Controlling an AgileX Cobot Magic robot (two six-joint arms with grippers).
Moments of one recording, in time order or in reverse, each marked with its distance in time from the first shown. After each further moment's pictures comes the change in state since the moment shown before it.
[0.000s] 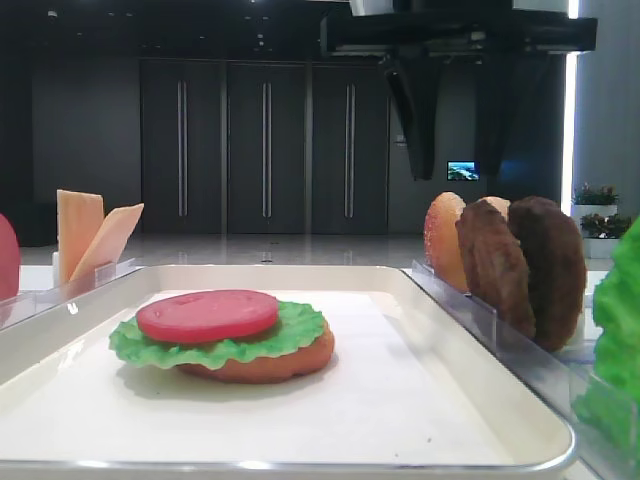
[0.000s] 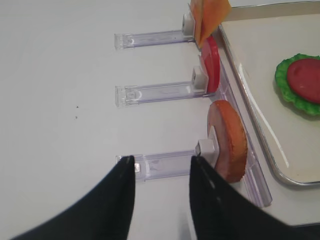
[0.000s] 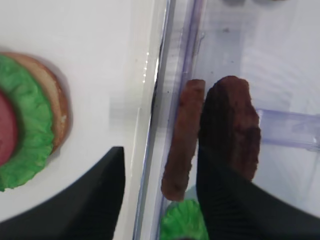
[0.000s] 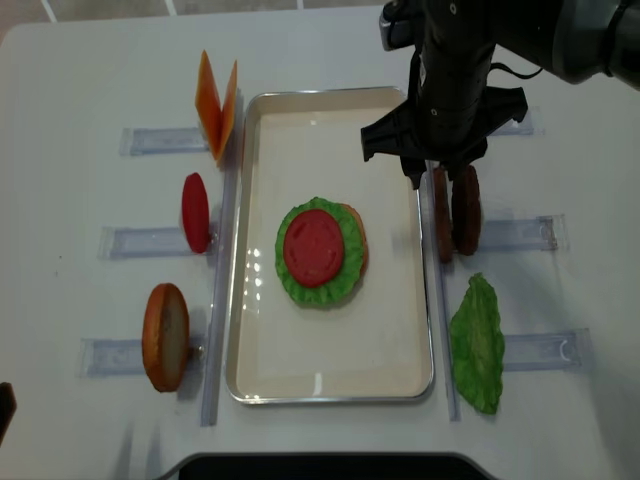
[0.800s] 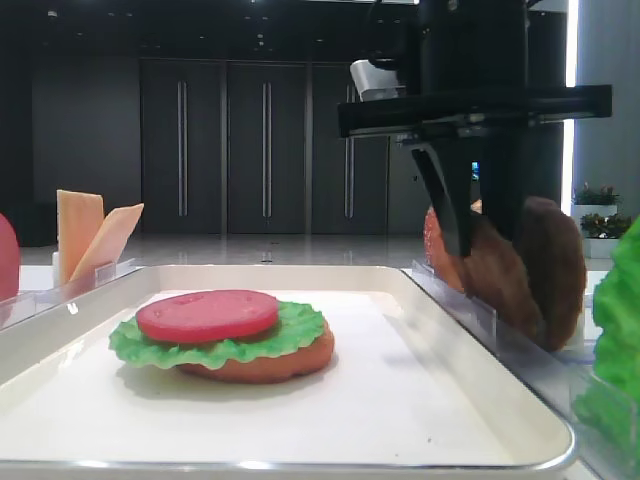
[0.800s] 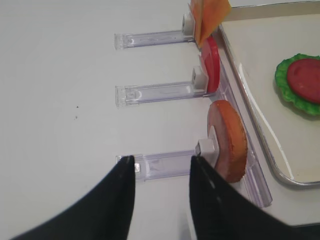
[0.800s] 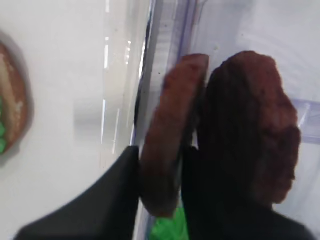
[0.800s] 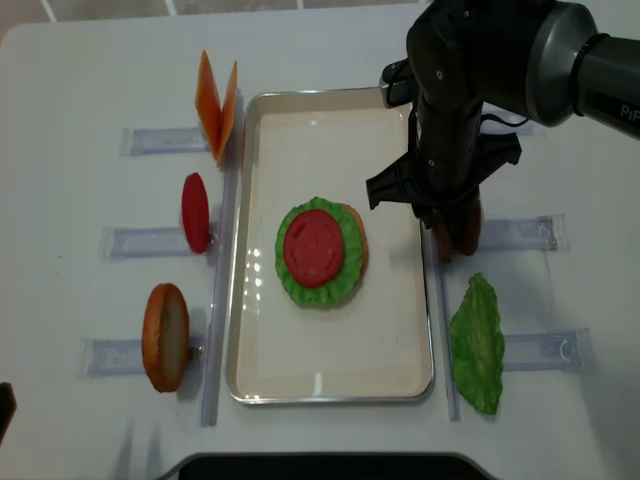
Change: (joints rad) left arm 0.000 0.000 0.000 0.000 0.000 0.000; right arm 0.011 0.041 0.120 -0.018 -0.078 0.002
